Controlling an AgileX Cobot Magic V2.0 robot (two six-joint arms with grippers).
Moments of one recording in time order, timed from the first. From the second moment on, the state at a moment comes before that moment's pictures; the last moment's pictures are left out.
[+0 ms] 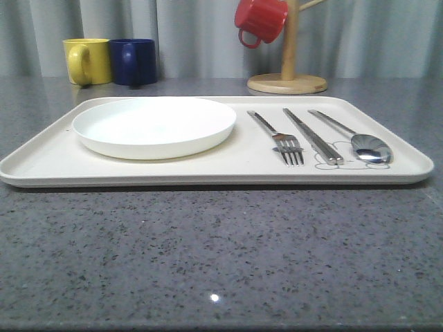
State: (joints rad) left arm -0.11 0.24 -0.42 -0.26 0.35 0.23; right arm 0.16 0.80 -0.78 -0.13 0.69 0.22
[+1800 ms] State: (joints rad) left arm -0.11 0.24 -0.42 -0.26 0.35 0.23; right arm 0.08 0.07 -0.14 -0.03 0.13 0.13
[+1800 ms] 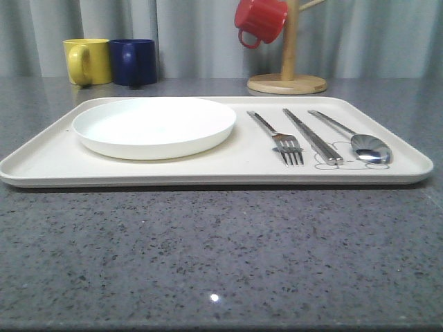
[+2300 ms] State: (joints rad) left arm -0.11 0.24 -0.42 -0.26 0.35 0.23; right arm 0.08 -0.01 0.02 -0.03 -0.03 0.12
